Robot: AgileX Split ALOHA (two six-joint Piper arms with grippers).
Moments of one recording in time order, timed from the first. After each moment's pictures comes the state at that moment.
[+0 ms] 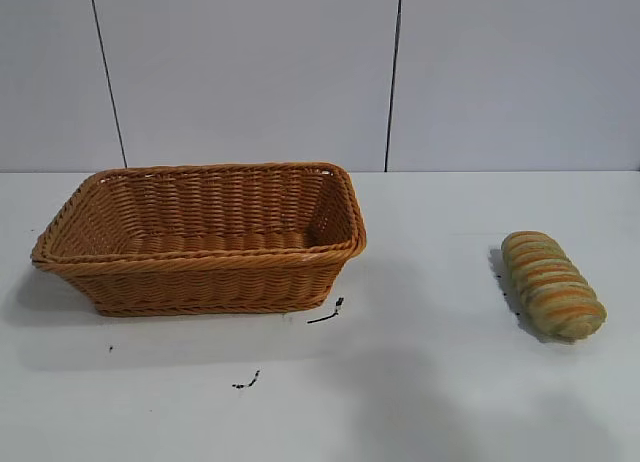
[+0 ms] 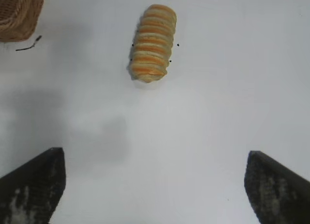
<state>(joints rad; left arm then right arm) -0.04 -0.01 -0.50 0.00 1.07 0.07 0.05 1.25 -0.98 0.01 1.01 0.01</state>
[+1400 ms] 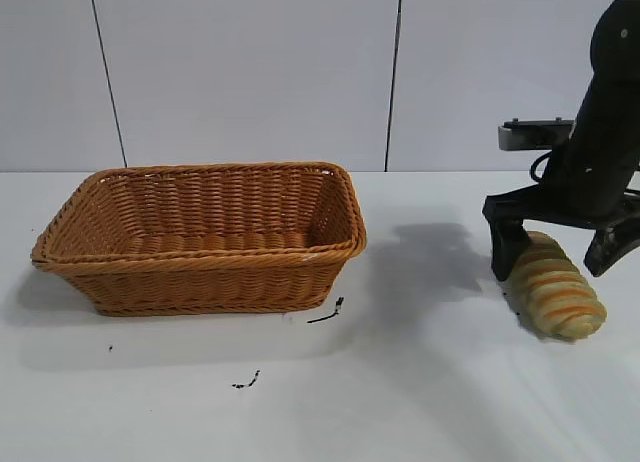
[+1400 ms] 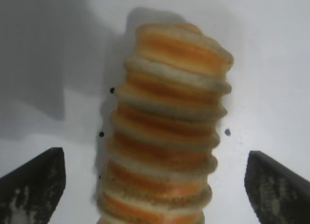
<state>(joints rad) -0.04 -0.01 -0.50 0.00 1.07 0.07 0.07 2.11 -1.28 0.01 0.63 0.05</state>
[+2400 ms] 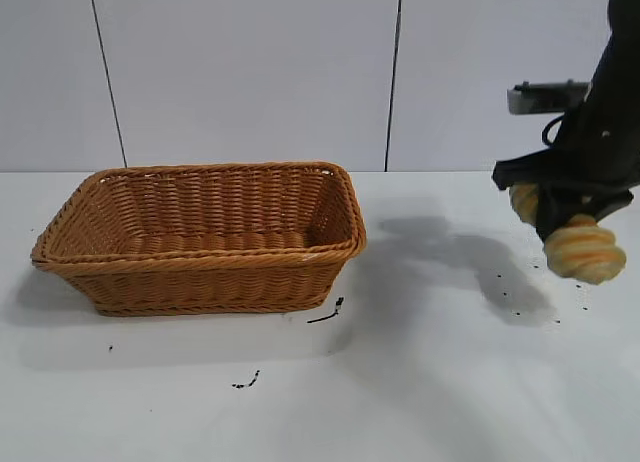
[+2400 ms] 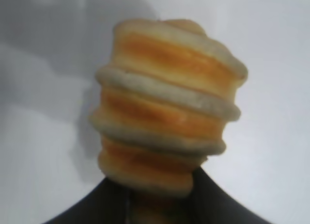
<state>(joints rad) -0.04 -0.01 -0.50 0.00 1.07 0.07 0.07 1.90 -1.56 0.00 0.99 0.00</state>
